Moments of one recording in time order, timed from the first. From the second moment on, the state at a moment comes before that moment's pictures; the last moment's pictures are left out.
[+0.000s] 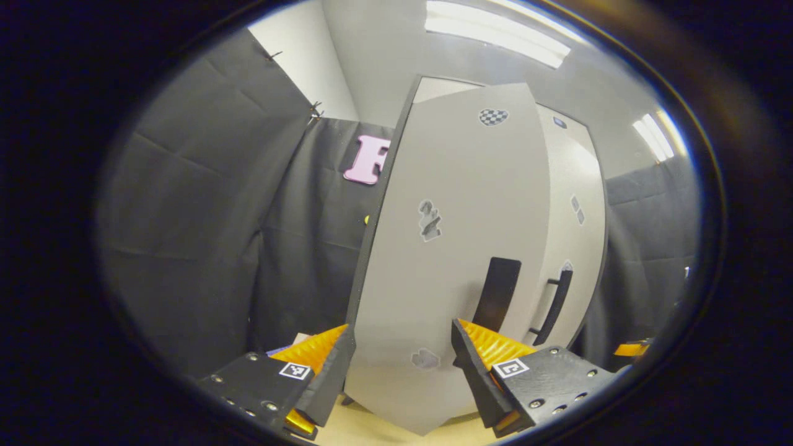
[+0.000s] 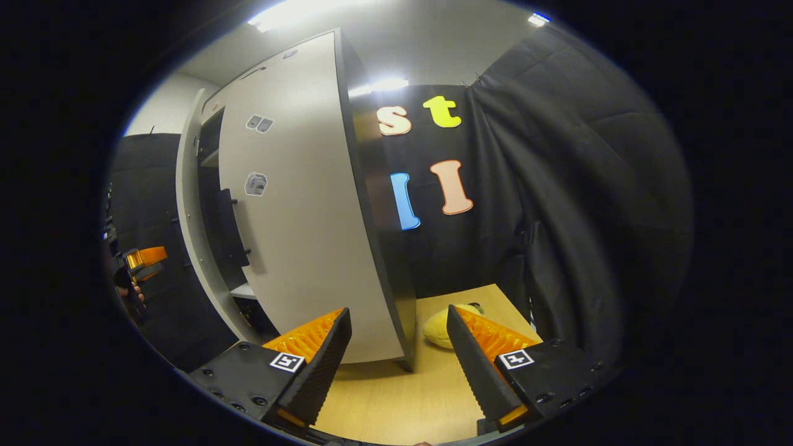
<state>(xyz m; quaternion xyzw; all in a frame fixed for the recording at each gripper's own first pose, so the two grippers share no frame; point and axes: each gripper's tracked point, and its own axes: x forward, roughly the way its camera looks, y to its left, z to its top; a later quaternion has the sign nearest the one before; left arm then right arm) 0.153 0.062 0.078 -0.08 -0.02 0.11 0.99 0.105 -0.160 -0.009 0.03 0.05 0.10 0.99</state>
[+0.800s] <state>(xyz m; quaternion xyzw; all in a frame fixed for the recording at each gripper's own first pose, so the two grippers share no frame) 0.037 0.084 0.072 -0.08 -0.03 0.20 0.98 0.136 -0.063 0.008 -0.02 0.05 0.16 0.99</state>
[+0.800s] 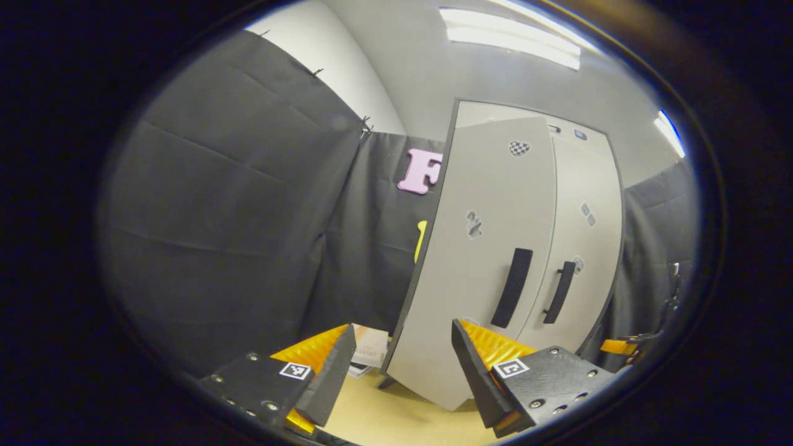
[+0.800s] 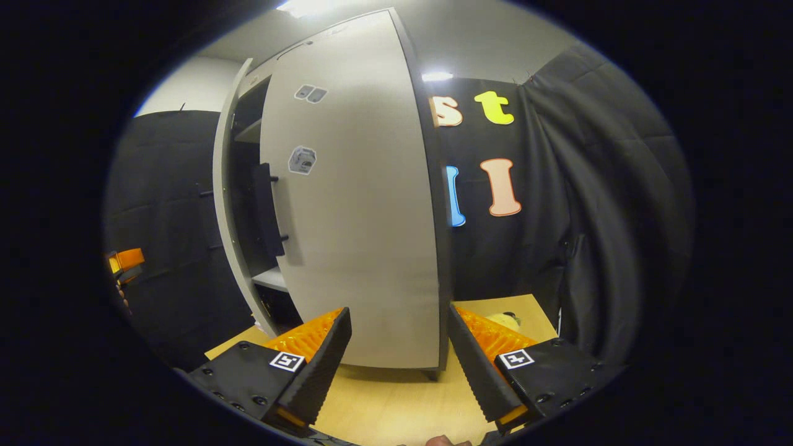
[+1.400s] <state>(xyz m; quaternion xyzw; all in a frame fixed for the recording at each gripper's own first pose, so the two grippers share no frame) 0.068 0.101 0.108 -0.03 -0.02 0.09 1.00 0.145 -0.068 0.043 -0.02 0.04 0.03 1.00</state>
